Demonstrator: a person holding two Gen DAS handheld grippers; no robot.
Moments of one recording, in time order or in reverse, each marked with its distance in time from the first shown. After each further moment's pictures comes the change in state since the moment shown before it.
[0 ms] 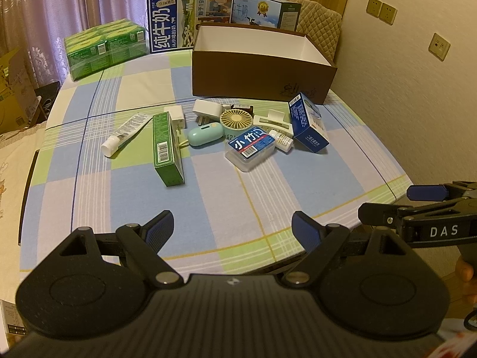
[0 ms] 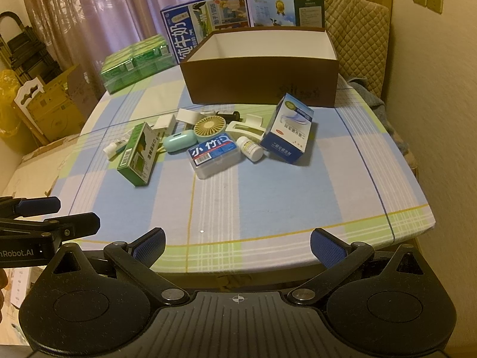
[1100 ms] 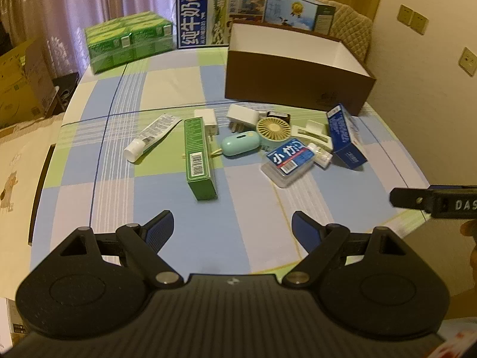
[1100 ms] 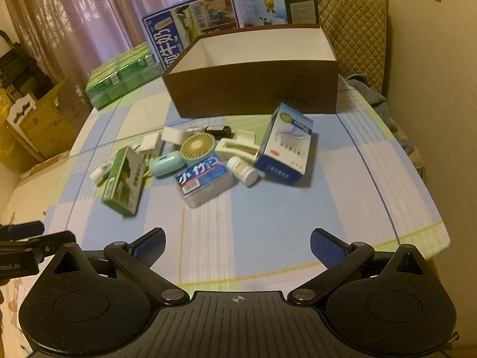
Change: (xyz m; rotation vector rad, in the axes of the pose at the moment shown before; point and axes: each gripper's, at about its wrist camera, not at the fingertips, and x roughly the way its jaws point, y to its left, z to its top) left arm 0.033 0.038 0.024 -0.075 0.013 0.075; right arm 0.040 -0.023 0.044 0.060 -0.001 0.017
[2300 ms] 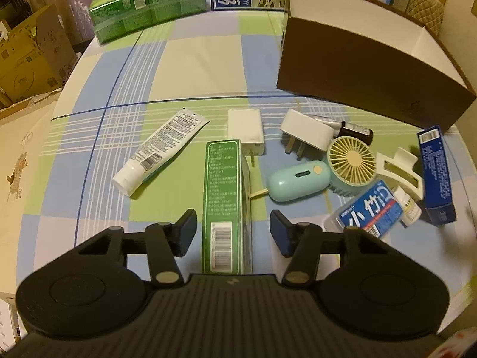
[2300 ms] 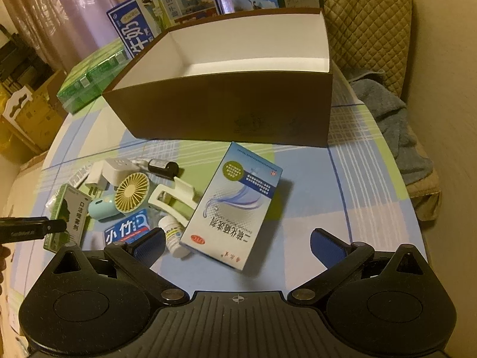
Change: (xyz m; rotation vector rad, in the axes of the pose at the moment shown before) left arm 0.154 0.023 0.082 -0.092 0.166 0.157; right arm 0.102 -0.096 0.102 -0.051 0.098 0.066
